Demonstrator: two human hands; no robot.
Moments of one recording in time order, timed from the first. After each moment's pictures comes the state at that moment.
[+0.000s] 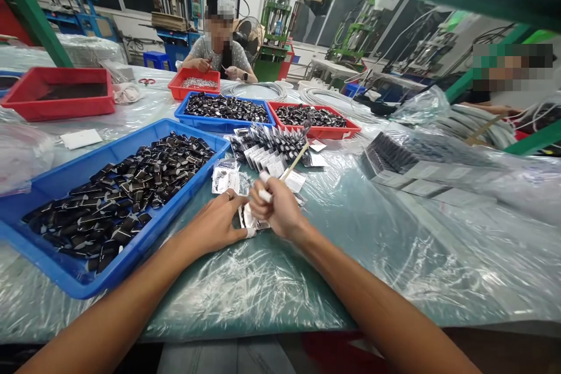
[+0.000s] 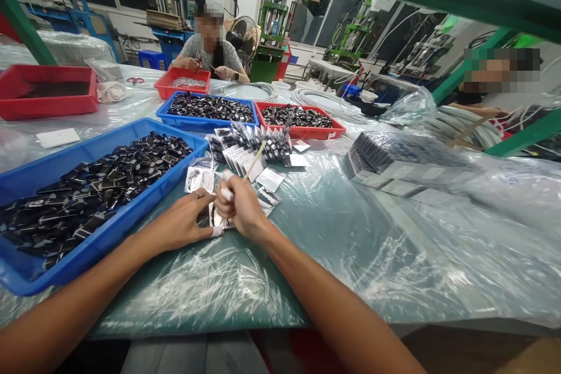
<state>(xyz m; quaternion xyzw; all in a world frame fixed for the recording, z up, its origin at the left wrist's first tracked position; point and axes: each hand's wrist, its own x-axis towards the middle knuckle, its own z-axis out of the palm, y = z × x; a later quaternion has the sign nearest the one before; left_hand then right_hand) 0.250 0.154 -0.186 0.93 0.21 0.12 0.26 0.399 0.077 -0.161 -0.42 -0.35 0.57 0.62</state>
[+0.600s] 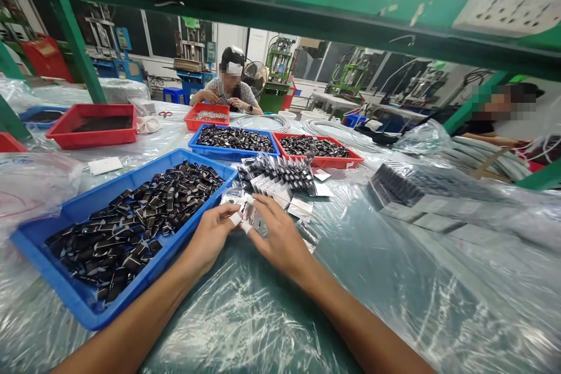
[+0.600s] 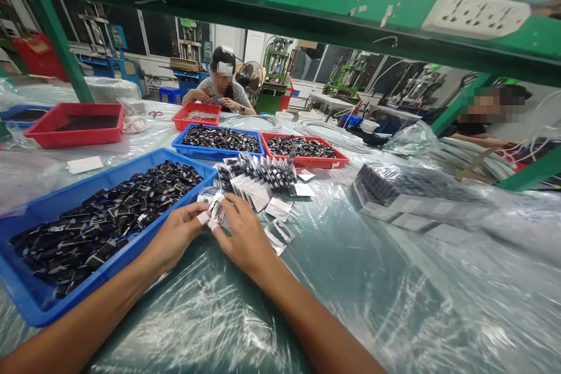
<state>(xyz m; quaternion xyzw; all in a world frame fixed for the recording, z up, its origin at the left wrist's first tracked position) 0.258 0.158 -0.176 0.60 0.27 0.35 0.67 0.396 0.075 -0.166 -0.62 -0.70 -0.06 0.36</state>
